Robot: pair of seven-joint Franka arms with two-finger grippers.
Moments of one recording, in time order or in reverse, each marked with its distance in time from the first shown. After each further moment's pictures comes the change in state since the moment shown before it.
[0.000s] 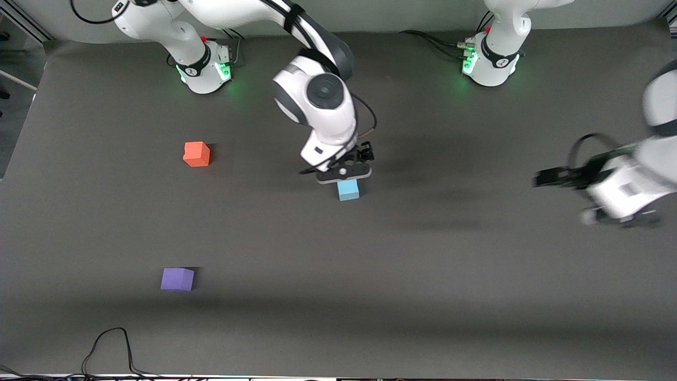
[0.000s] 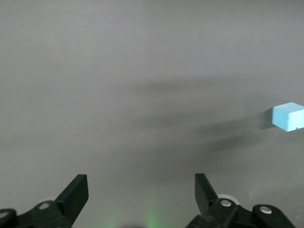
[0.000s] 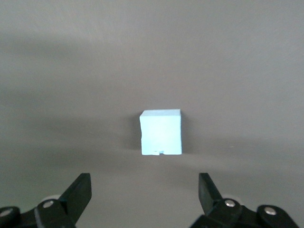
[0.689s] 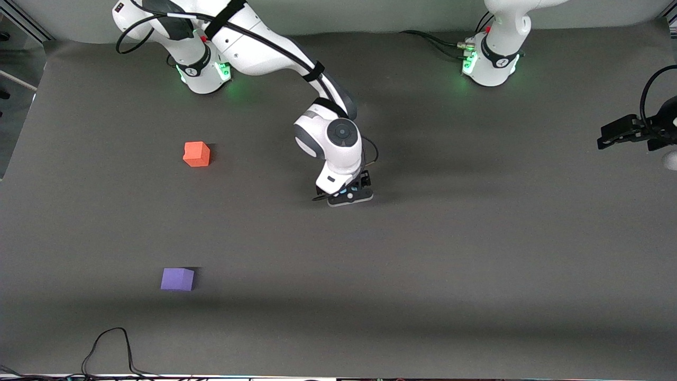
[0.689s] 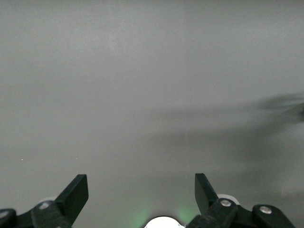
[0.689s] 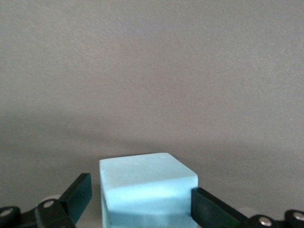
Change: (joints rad) left arm 0.043 -0.152 -0.014 -0.021 0.096 -0.045 0.033; right arm 0.005 0.202 -0.018 -0.039 -0.128 0.234 0.000
